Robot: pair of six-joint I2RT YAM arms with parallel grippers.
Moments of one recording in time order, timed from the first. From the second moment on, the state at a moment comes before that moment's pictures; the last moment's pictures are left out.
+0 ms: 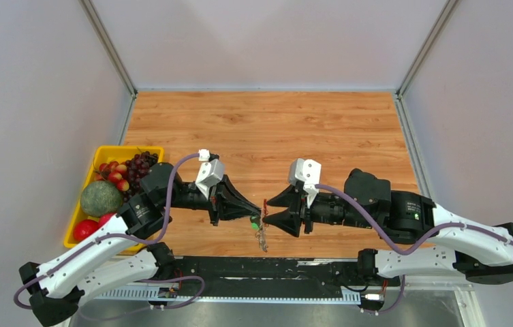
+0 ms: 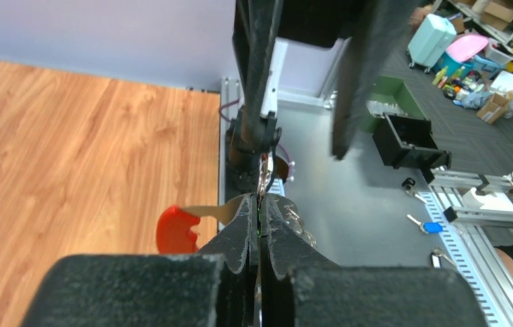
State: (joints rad) left arm -0.89 0.75 0.83 0.02 0.77 -0.28; right arm 1.40 0.92 1.28 -0.55 0.02 0.08
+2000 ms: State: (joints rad) left arm -0.89 0.78 0.96 -0.43 0.86 -0.09; right arm 1.40 1.24 1.57 -0.87 -0.06 0.11
